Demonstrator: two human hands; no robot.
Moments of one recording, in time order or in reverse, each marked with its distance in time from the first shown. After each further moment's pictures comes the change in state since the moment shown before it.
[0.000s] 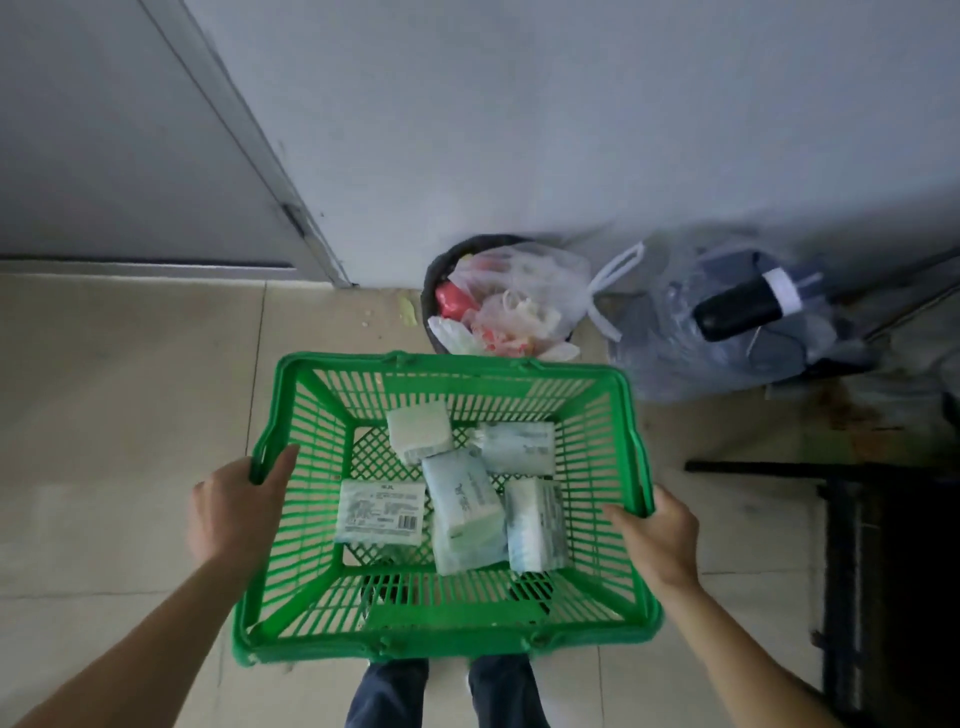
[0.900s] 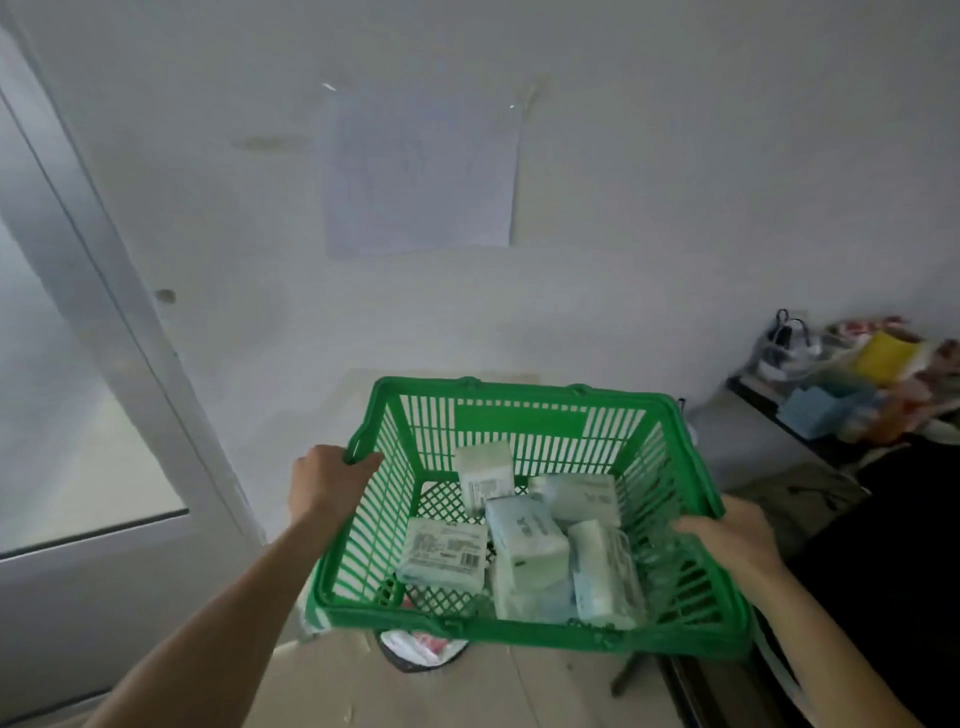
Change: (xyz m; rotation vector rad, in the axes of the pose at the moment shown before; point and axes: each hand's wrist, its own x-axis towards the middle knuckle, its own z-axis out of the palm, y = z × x) left_hand -0.142 0.384 -0.422 -0.285 -0.052 0.624; right_hand -0.216 -0.230 -0.484 0.312 0.409 -0.045
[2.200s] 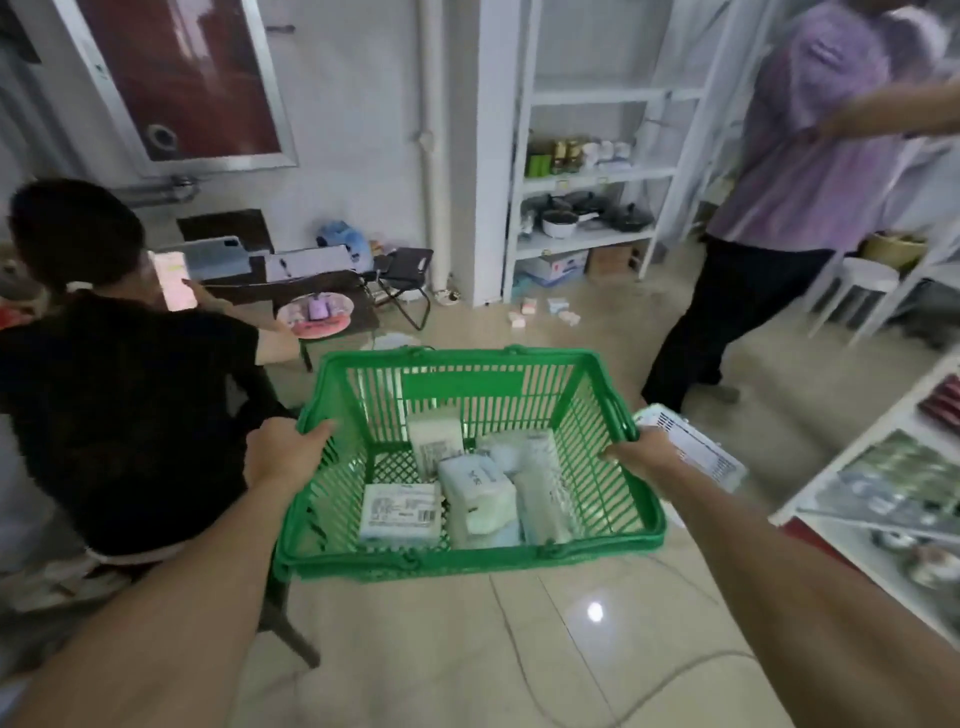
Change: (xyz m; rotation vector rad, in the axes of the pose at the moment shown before) left_hand -0.628 0.255 0.290 0.153 -1.058 1.055; right_hand -0.627 0.417 -0.304 0.386 1.011 1.100
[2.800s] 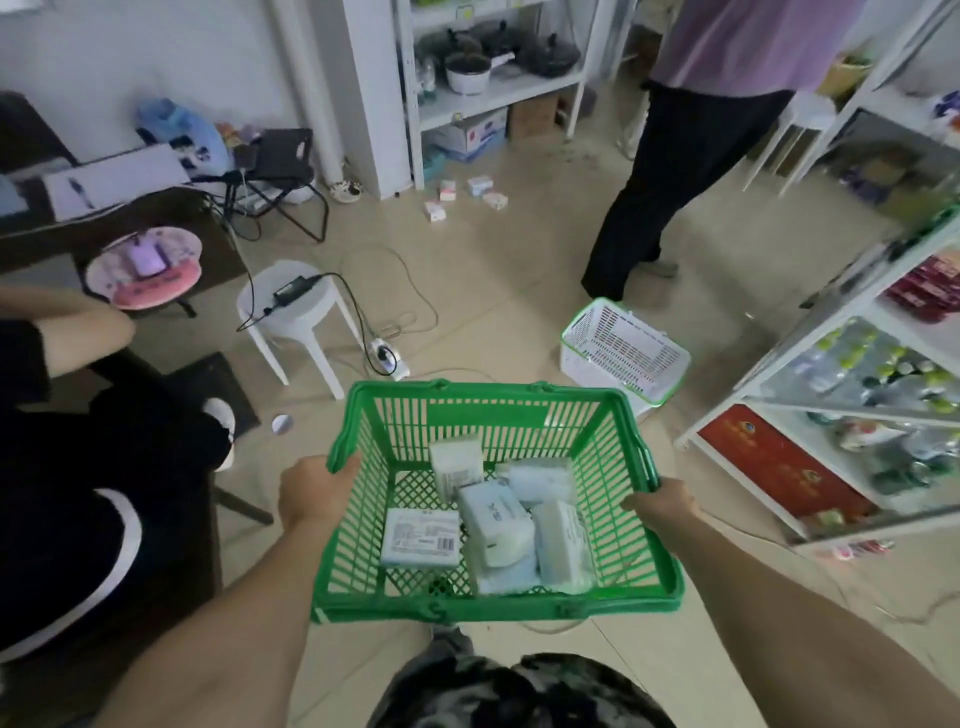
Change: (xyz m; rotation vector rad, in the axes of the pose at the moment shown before) left_hand 0.042 0.032 0.225 0.275 -0.308 0.093; right_hand 0.085 0.157 0.017 -0.051 0.100 0.527
